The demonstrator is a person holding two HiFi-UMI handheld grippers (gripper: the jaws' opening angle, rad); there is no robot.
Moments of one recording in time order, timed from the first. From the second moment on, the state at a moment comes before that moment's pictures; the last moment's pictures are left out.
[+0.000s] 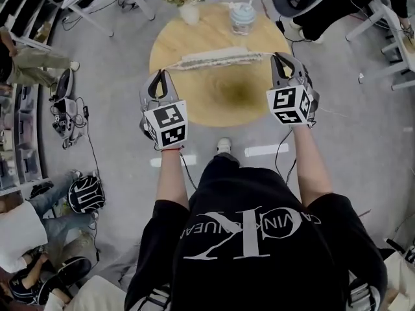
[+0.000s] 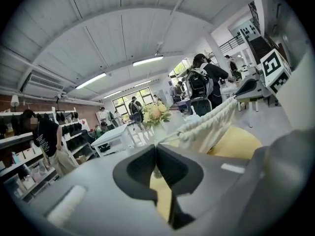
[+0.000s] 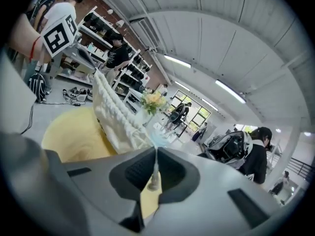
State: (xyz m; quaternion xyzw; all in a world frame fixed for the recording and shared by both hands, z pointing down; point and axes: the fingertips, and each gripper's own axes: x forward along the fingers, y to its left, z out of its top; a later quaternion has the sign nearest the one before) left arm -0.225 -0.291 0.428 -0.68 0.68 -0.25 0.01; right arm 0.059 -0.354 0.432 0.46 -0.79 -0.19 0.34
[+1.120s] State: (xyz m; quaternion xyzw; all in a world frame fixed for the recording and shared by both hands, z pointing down) left arm -0.281 -0.316 0.311 -0.60 0.74 -0.27 0.12; right arm 0.136 -0.424 0.328 0.56 -0.72 -0.25 0.34
